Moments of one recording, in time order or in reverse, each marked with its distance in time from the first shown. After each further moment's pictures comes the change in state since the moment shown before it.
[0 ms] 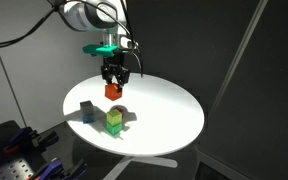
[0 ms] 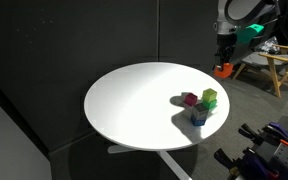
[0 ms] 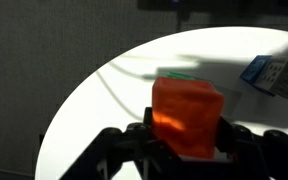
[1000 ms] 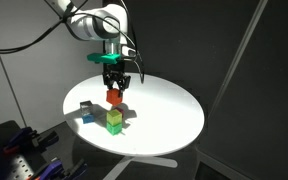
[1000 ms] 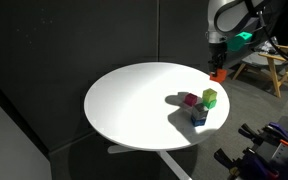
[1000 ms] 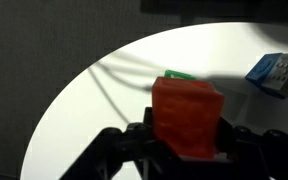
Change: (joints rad) arm 0.019 0.118 0.014 0.055 -0.027 0.020 0.027
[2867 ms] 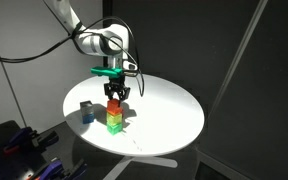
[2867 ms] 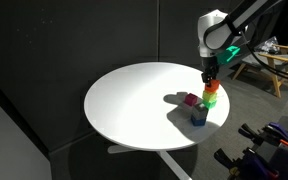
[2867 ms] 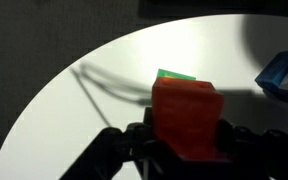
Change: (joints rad) arm 0.018 0.174 0.001 0.058 -0.007 0.055 0.021
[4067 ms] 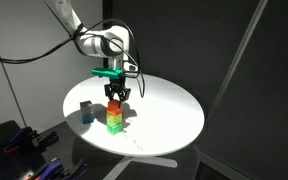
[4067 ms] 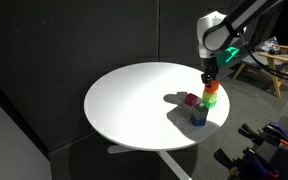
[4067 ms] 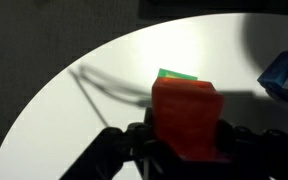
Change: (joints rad) arm 0.000 0.018 -0.002 0.012 0.000 0.000 0.000
